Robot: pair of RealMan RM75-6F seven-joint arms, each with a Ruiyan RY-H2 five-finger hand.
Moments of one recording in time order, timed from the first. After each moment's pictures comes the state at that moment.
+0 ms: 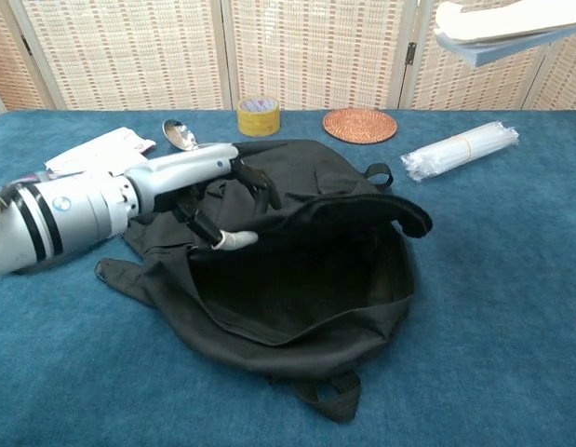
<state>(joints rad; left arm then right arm) -0.82 -1.60 -0.15 -1.39 1.41 0.89 -0.16 0.40 -1.37 0.14 -1.22 -1.81 1.84 -0.08</state>
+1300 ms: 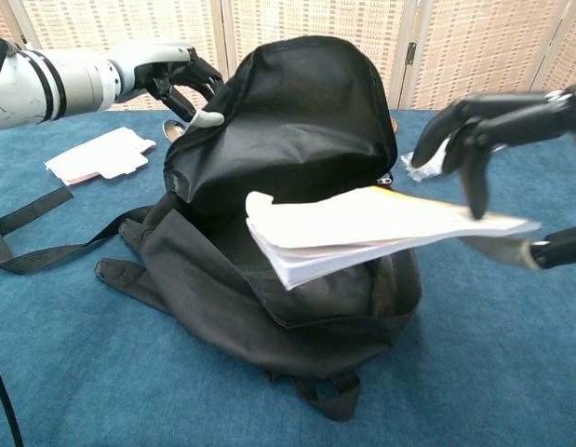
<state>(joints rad) -0.96 -1.47 -0.34 -1.29 1.04 0.68 -0.18 0.44 -1.61 -0.04 -1.22 -2.02 1.69 0.26</state>
